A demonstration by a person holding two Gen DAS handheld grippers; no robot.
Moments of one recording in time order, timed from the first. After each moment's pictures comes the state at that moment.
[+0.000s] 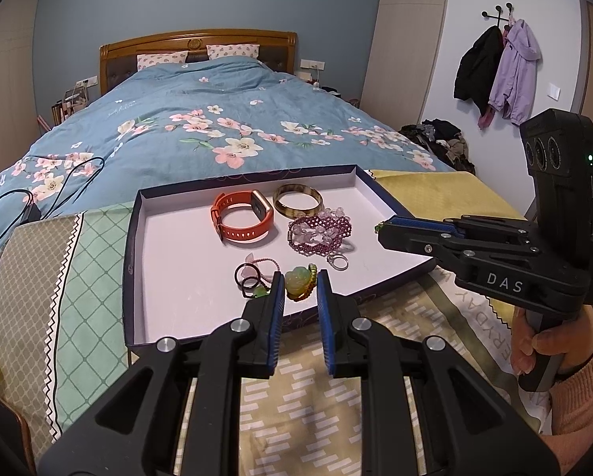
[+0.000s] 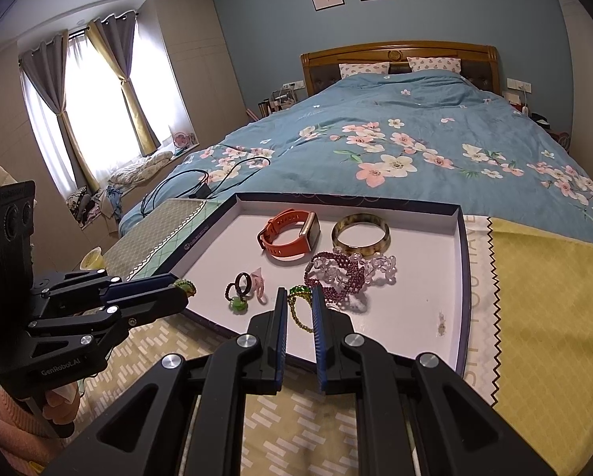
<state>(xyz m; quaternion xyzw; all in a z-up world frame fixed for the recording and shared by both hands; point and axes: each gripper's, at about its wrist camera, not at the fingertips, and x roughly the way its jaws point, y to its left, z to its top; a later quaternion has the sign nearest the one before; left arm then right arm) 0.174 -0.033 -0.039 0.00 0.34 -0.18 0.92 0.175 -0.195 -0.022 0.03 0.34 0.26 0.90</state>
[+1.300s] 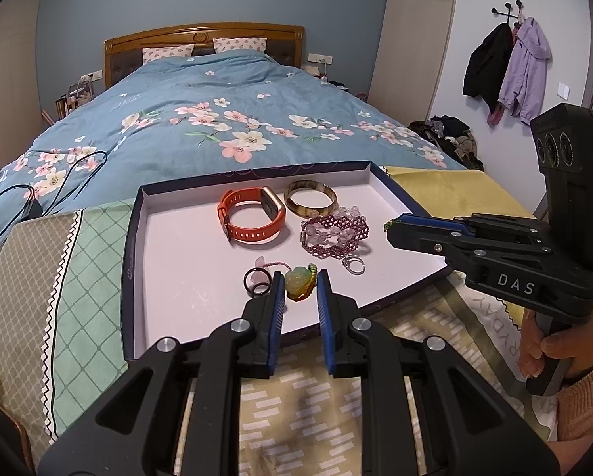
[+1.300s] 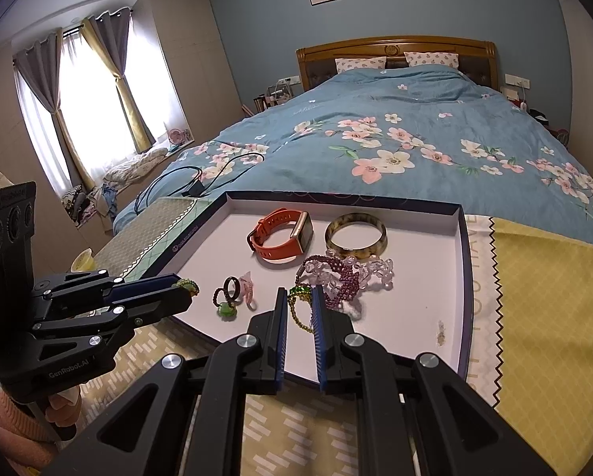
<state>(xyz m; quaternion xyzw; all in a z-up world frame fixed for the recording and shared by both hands) 0.198 -0.031 -0.052 0.00 0.35 -0.16 0.92 0.185 -0.195 -0.026 0.03 0.35 0.26 0.90</state>
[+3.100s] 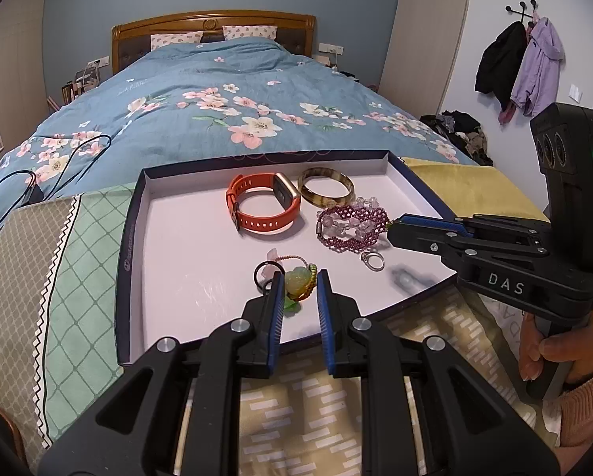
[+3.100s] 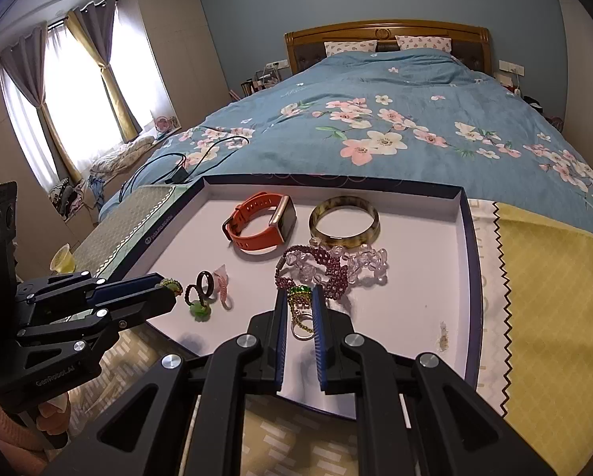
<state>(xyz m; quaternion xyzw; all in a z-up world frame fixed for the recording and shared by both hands) 0.215 -0.031 -0.066 -0.01 0.37 -0.15 0.92 0.203 -0.189 -0.047 0.02 0.38 0.24 0.89</state>
